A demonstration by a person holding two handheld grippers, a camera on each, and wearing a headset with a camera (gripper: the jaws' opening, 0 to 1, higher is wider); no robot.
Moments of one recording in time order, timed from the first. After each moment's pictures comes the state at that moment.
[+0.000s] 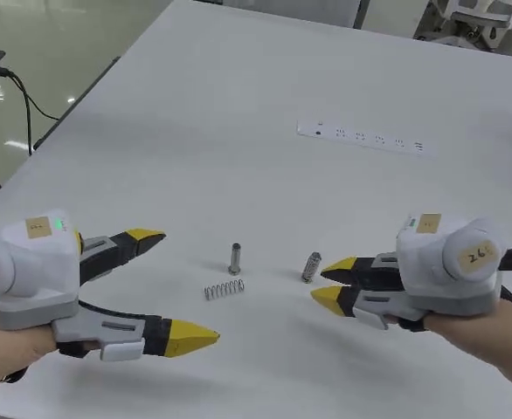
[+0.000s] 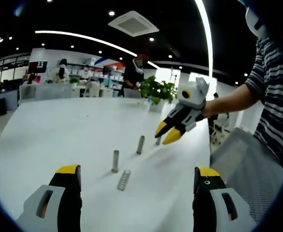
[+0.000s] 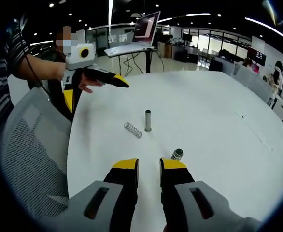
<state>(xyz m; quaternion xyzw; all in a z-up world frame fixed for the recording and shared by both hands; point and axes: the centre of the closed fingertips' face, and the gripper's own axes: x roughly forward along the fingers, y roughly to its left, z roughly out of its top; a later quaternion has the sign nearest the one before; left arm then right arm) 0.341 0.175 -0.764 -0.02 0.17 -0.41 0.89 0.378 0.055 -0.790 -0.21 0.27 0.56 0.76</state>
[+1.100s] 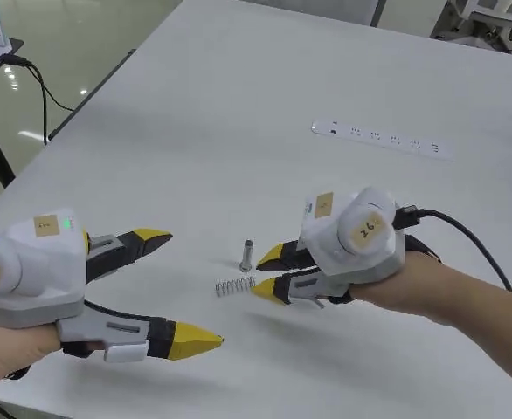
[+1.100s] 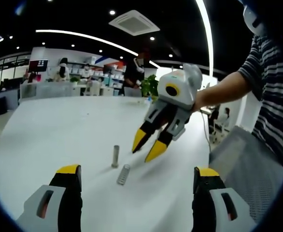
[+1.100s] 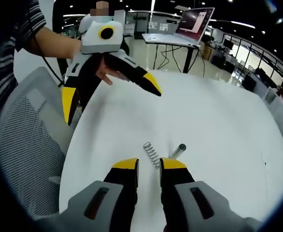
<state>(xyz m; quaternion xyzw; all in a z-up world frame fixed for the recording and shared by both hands) 0.334 0.181 -0.769 -0.02 0.18 -0.41 0.89 0.361 0.142 -0.809 -0.32 0.25 0.65 0.64</state>
